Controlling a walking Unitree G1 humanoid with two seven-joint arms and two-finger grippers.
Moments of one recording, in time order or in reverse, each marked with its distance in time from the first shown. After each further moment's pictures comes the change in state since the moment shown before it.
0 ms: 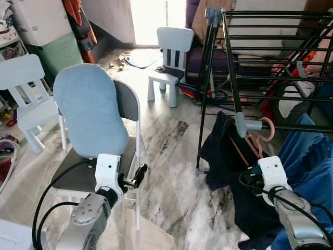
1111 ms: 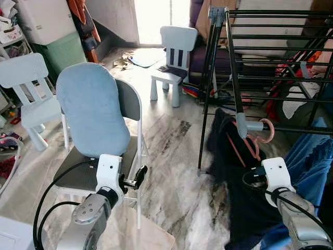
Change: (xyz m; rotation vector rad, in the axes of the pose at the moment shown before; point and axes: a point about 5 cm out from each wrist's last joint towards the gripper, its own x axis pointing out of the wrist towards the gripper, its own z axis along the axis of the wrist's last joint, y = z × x) left arm 0.002 -0.001 -0.003 0.007 0.022 -0.002; right arm -0.002 -0.006 -0.003 0.019 -0.006 -0.016
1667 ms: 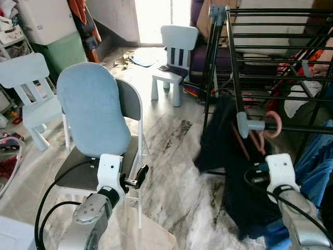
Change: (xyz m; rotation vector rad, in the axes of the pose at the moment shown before) left arm 0.001 -0.002 0.001 -0.005 -0.014 -0.005; right arm -0.016 0.003 0.016 0.019 -0.133 -0.086
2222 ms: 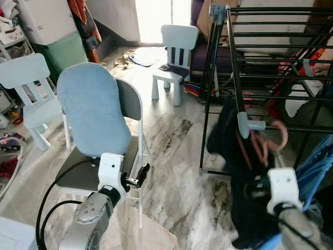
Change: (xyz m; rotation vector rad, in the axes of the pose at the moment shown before) left arm 0.001 -0.003 0.002 0.007 -0.024 -0.012; right arm -0.036 0.017 -0.015 0.039 0.033 -0.007
